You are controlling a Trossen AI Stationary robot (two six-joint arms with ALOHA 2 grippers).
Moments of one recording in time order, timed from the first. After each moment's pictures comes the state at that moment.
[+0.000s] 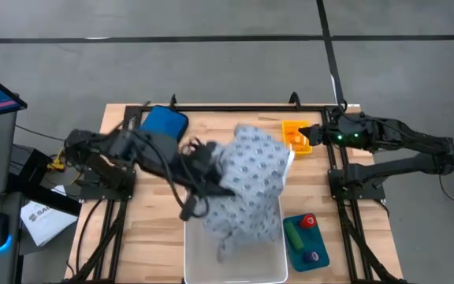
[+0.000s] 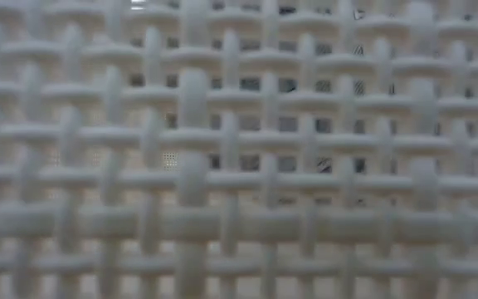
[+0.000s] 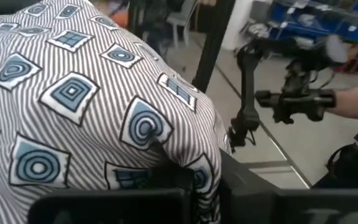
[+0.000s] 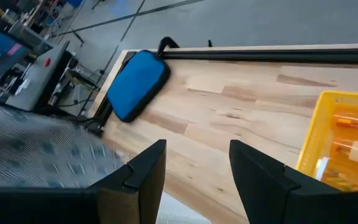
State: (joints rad) left arm -0.33 1.64 2.10 -0.68 -0.04 -0.21; right arm -0.09 0.76 1.06 -0.88 0.42 1.01
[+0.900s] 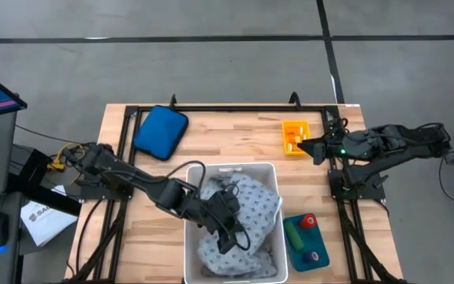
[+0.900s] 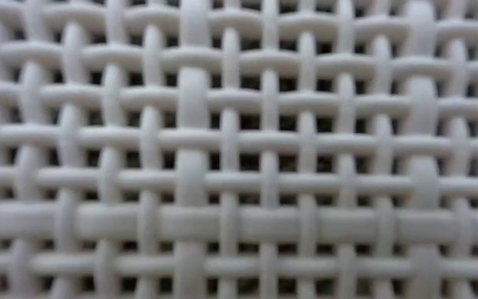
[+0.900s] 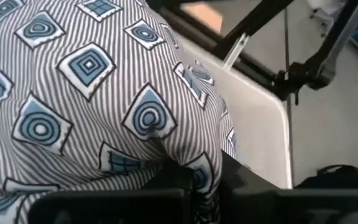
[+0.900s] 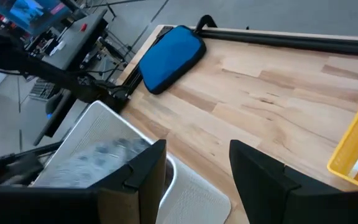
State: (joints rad) left arm -0.46 1.81 1.79 -0.62 -0.21 -0.81; right arm 0.24 0.76 1.06 -0.89 0.59 1.05
